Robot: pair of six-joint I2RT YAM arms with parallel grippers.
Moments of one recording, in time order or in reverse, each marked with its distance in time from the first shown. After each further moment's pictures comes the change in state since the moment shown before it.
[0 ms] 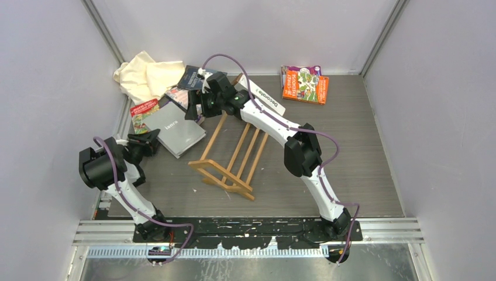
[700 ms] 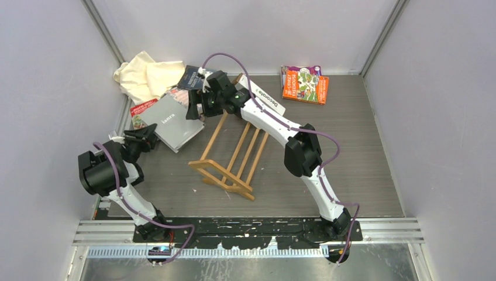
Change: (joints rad) left arm -0.001 -0.079 0.008 -0.005 0.005 -0.105; right arm -0.002 0.000 0.028 -0.053 0.012 -0.010
